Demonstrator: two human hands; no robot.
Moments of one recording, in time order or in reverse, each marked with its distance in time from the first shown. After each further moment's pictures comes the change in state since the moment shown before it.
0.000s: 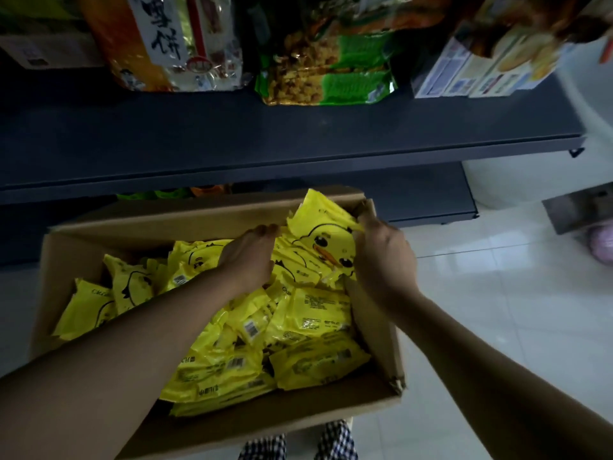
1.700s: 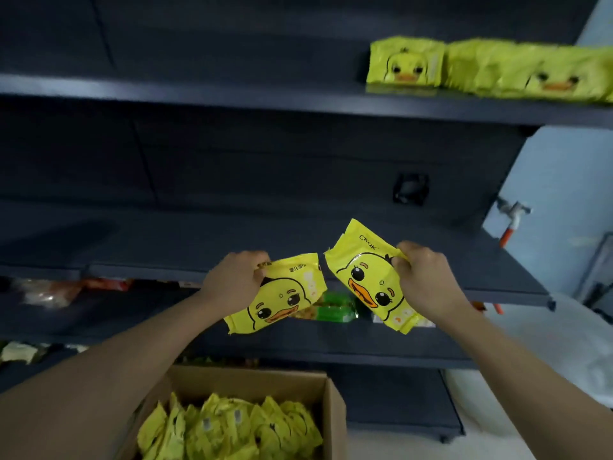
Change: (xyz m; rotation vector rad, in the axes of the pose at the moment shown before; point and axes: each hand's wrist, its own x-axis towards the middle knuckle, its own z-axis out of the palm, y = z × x) left_hand -0.242 0.144 -0.325 -0.185 0.684 -0.017; right_hand -0.049 -0.048 -0.392 0.156 0.303 -0.404
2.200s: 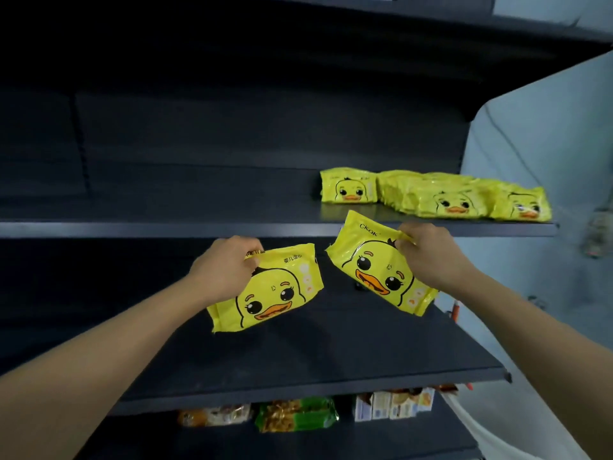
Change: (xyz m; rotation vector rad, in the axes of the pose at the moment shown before) left_hand 0.059 0.075 -0.167 -0.017 0.203 0.235; right_hand 0.060 -0.091 -0.158 -0.151 0.248 -0.083
